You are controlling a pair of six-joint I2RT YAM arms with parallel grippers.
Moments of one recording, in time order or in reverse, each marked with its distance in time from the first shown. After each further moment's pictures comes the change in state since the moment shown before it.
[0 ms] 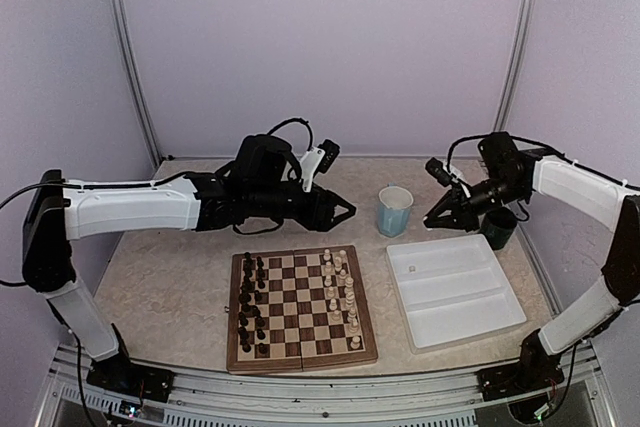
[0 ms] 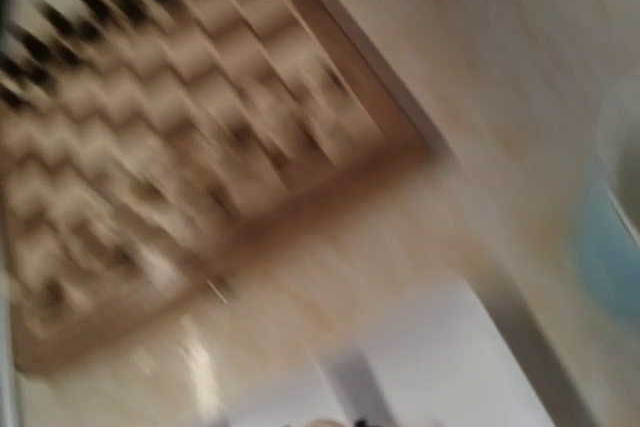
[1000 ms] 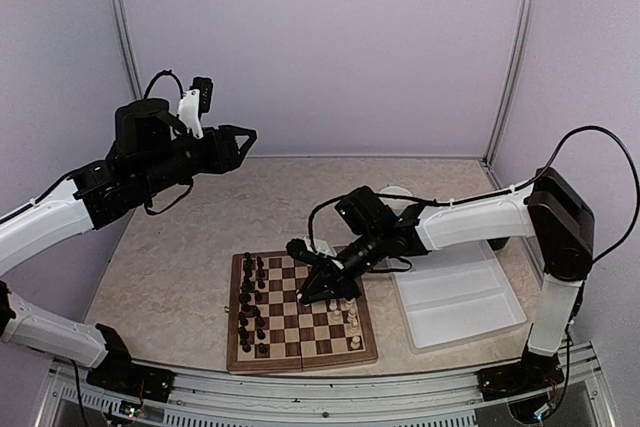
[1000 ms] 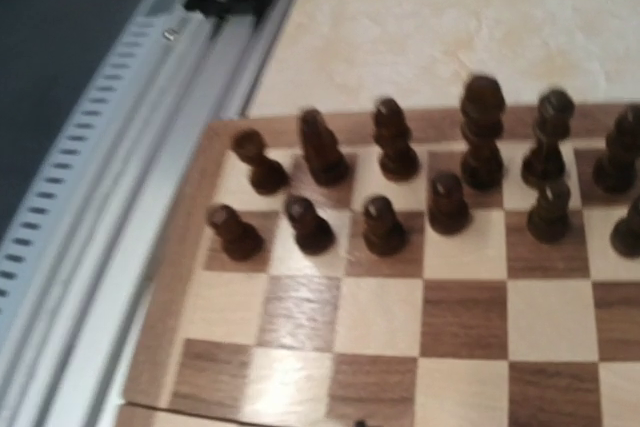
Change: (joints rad) left arm 0.153 -0.505 -0.159 -0.080 -0.344 -0.093; right arm 0.728 0.380 0.043 0.658 -0.028 0.302
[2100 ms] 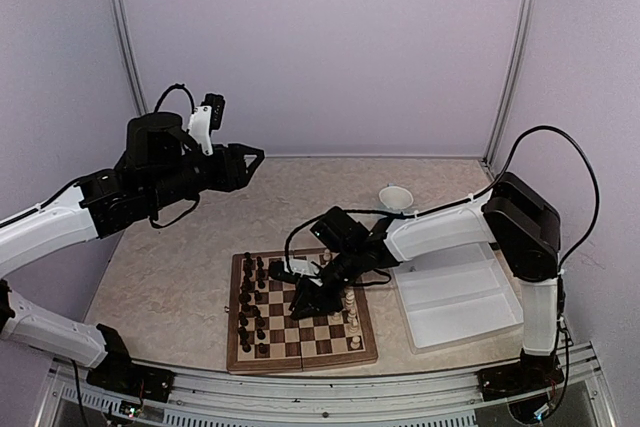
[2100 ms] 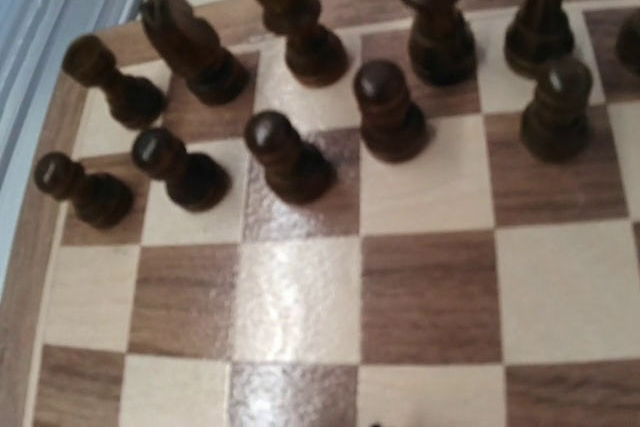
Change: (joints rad) left arm -0.060 0.001 -0.044 -0.035 -0.041 -0.009; right arm 0.068 0.196 0.117 -0.044 0.158 0.045
